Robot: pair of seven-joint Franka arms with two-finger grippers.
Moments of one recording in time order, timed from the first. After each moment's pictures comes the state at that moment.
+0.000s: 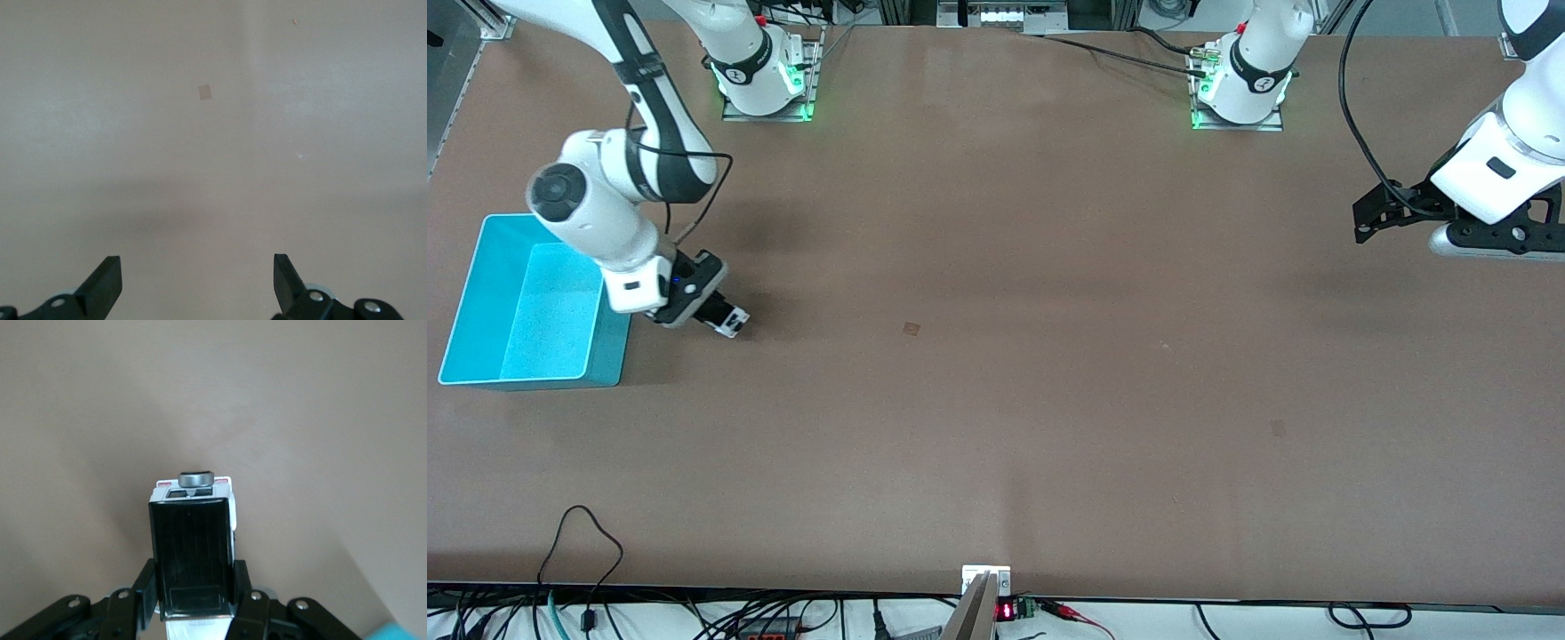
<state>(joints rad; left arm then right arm) -0.06 -0.02 -0.01 -1.69 0.04 1.67 -0.03 -0.06 0.16 0.07 -2.27 -0.03 2.49 -0.88</state>
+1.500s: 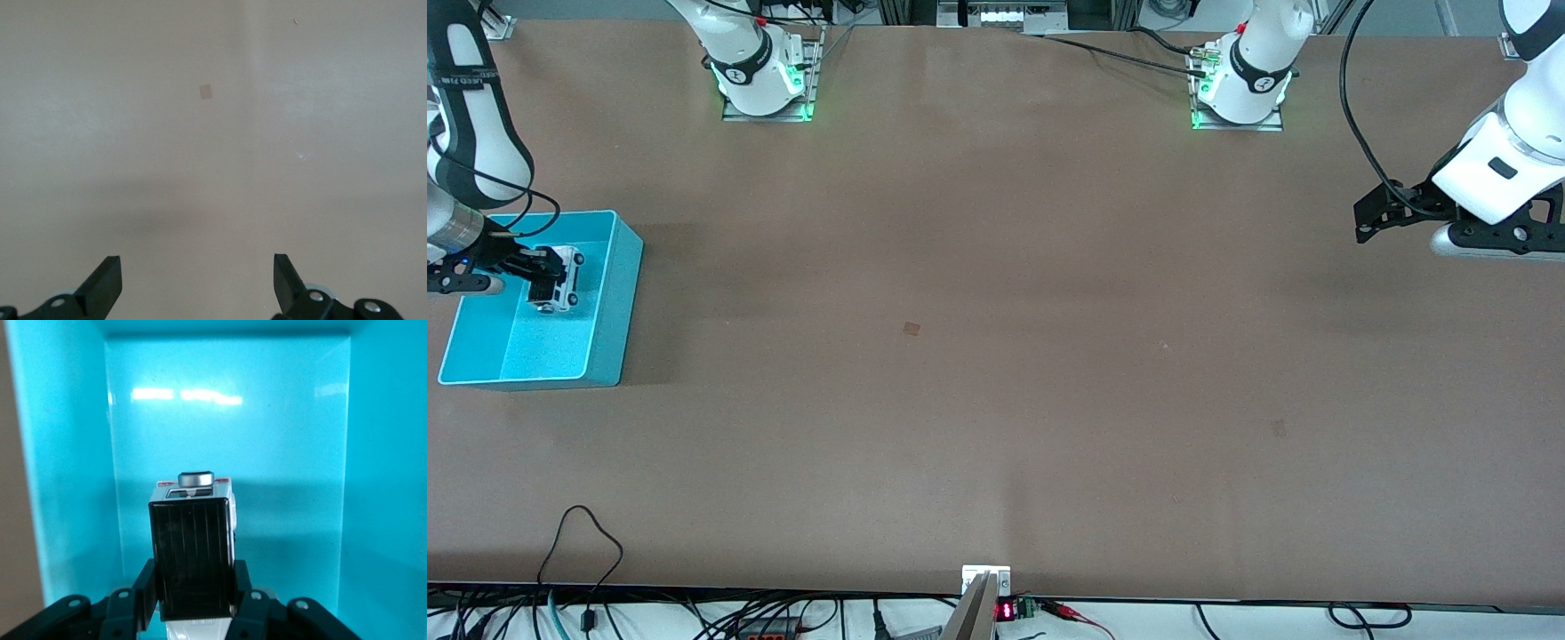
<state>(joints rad) -0.06 -0.02 -0.01 -1.69 0.04 1.67 -0.03 -0.47 0.27 -0.03 -2.18 -0.04 2.46 -0.49</state>
